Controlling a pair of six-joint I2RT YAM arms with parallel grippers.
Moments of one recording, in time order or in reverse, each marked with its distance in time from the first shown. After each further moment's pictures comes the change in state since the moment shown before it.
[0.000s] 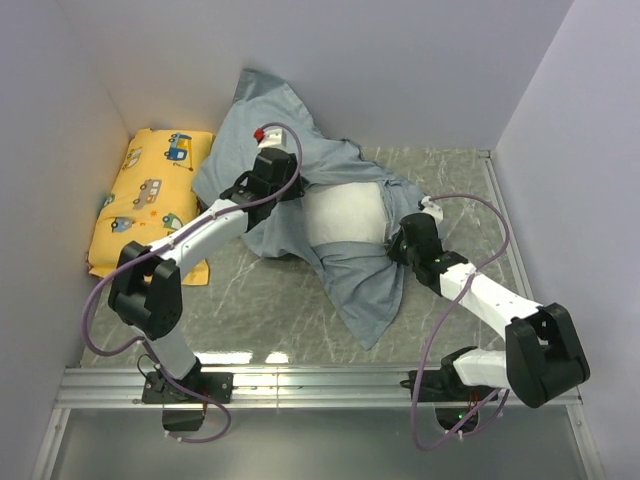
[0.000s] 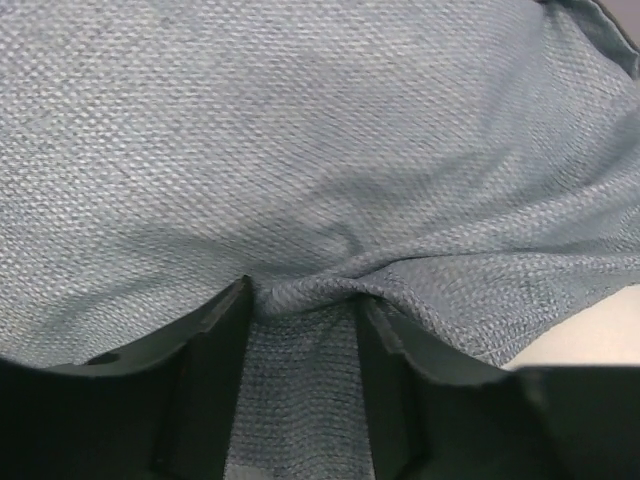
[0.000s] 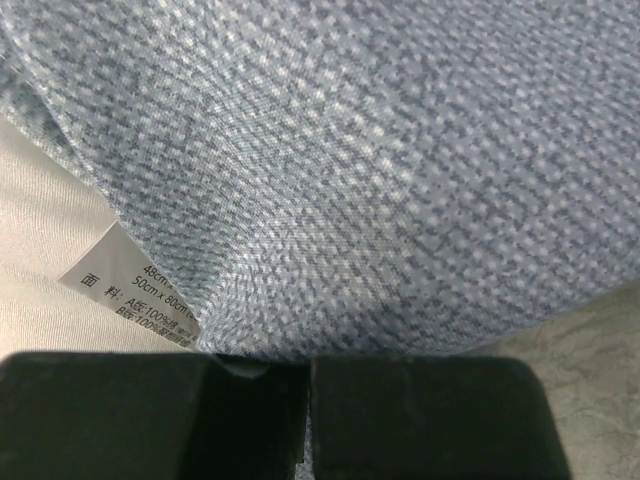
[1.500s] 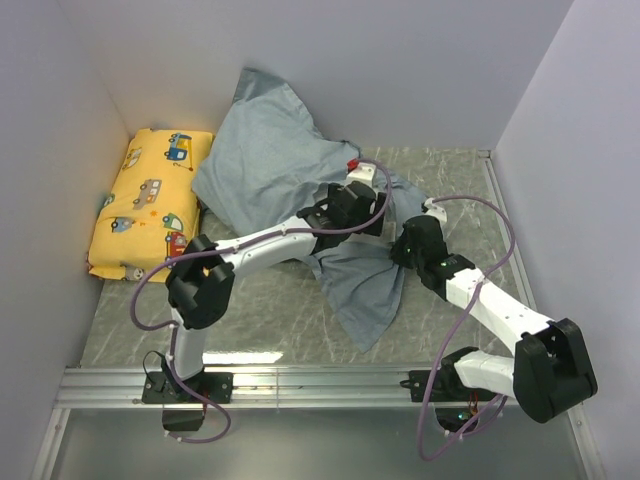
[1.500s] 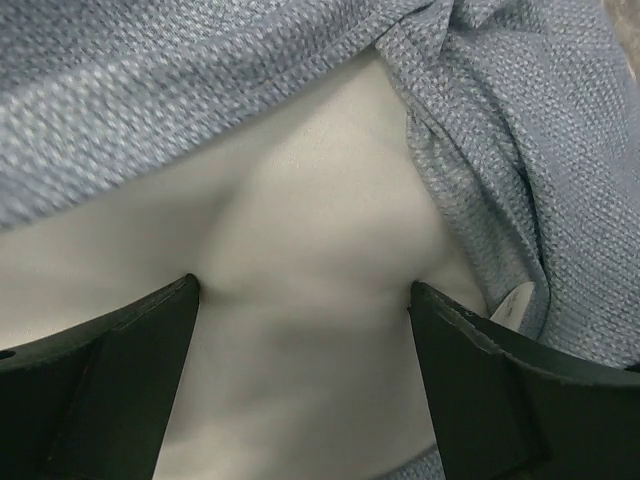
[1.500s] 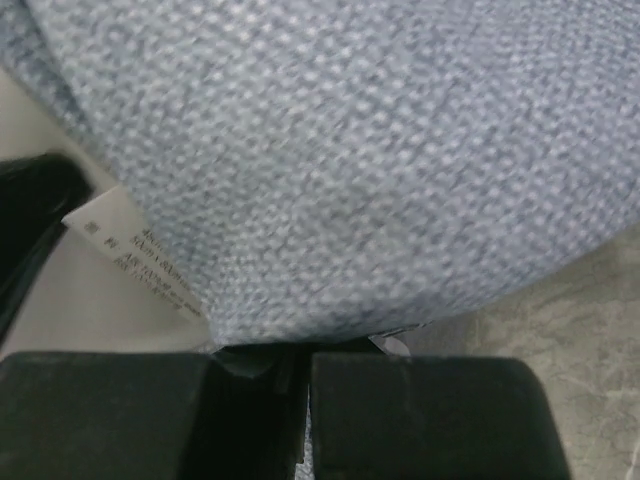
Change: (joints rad) left arm -0.381 0.239 0.234 -0.088 -0.135 0.067; right arm 0.001 -0.085 -0.004 -0.086 -0.006 -0.021
